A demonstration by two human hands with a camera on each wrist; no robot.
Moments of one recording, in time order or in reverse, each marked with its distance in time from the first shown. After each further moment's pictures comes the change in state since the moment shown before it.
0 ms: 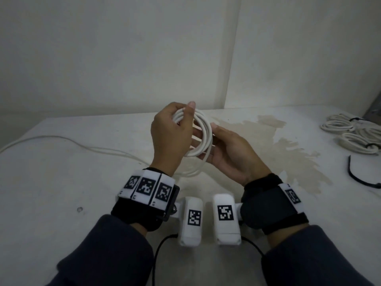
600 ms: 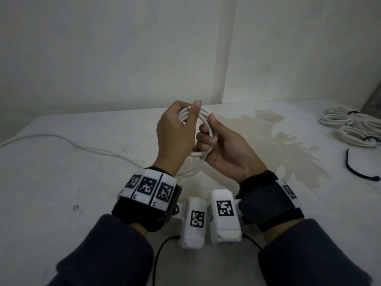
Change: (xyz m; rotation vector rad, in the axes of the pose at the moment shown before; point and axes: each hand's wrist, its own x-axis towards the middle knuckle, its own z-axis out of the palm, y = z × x) left_hand -0.008 0.000 0.010 0.001 -0.102 -0.041; right_hand 0.003 0.003 -0.001 0.135 -0.061 0.041
